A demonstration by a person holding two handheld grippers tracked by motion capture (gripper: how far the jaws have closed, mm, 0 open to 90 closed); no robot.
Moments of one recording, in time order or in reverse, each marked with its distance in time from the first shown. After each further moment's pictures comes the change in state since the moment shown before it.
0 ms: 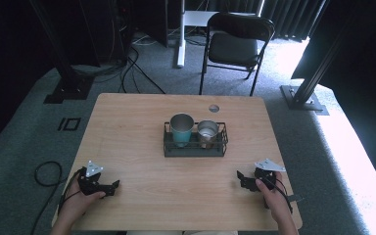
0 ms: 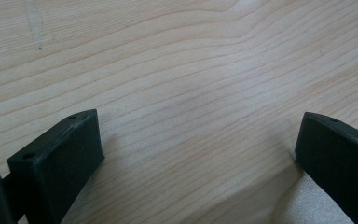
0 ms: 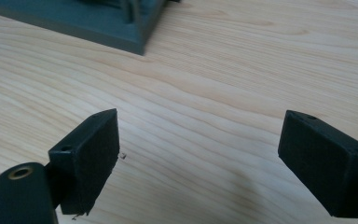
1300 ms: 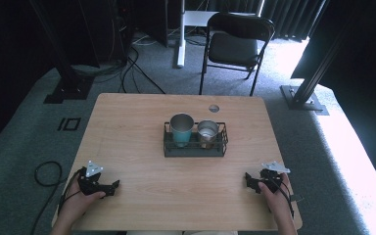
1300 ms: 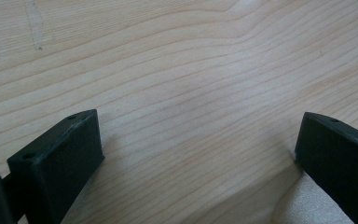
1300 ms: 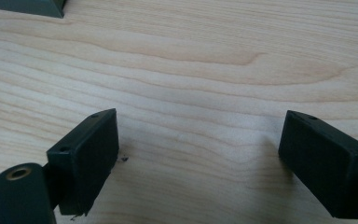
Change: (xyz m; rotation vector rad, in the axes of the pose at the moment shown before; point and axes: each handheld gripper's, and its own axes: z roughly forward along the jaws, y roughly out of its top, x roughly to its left) left arm 0.000 0.000 0.000 0.000 0.000 0.000; right arm -0.018 -0.016 0.004 0.097 -0.137 0.121
